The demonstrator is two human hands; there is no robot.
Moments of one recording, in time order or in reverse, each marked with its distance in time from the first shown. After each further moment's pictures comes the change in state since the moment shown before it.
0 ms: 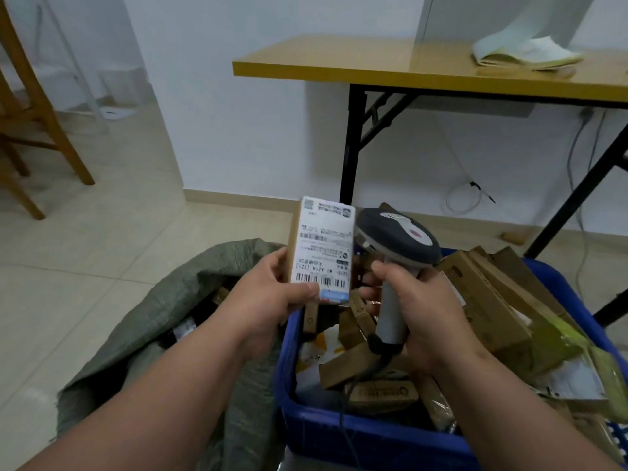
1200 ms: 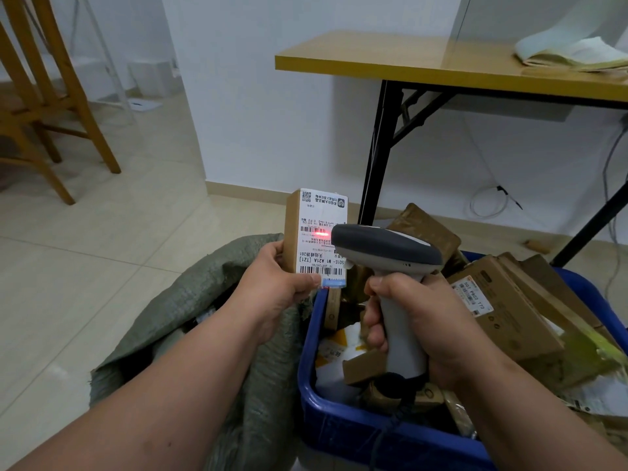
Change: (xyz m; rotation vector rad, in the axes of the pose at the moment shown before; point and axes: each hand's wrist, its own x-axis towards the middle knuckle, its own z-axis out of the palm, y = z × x) left_hand 0.020 -0.014 -0.039 -0.061 0.190 0.058; right_hand -0.032 -0.017 0.030 -0.087 -0.371 0.058
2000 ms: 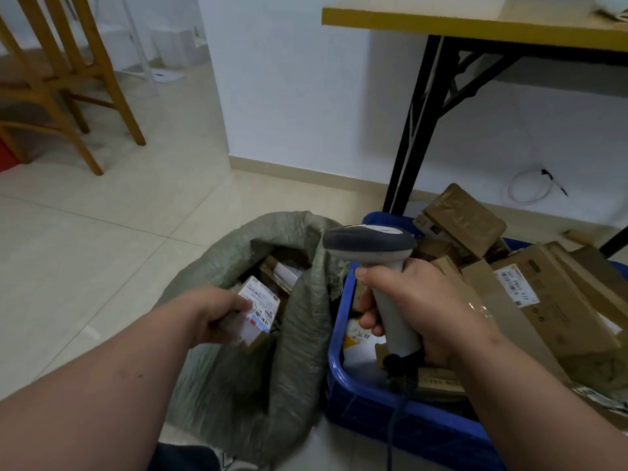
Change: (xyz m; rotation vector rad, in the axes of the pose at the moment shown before) left_hand 0.006 -0.032 -0.137 0.475 0.219 -0.650; right_hand 0.037 0.027 0.038 -0.203 -0.019 0.143
